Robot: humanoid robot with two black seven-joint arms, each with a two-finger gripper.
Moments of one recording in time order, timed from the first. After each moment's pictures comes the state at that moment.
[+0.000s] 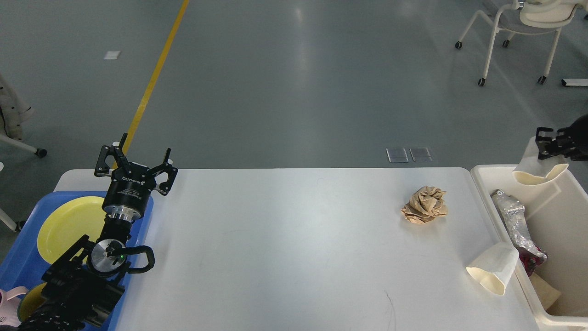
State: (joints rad) left arm -0.52 0.12 -1.27 -0.47 0.08 -0.67 -0.28; right arm 1.58 -0.81 -0.84 0.78 -0.59 0.54 -0.06
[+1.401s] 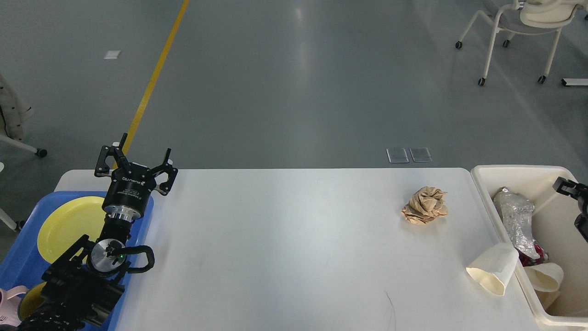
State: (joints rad) left arm -0.52 0.12 -1.27 -0.47 0.08 -0.67 -0.28; right arm 0.93 -0.53 -0.64 0.23 -0.47 -0.01 -0.08
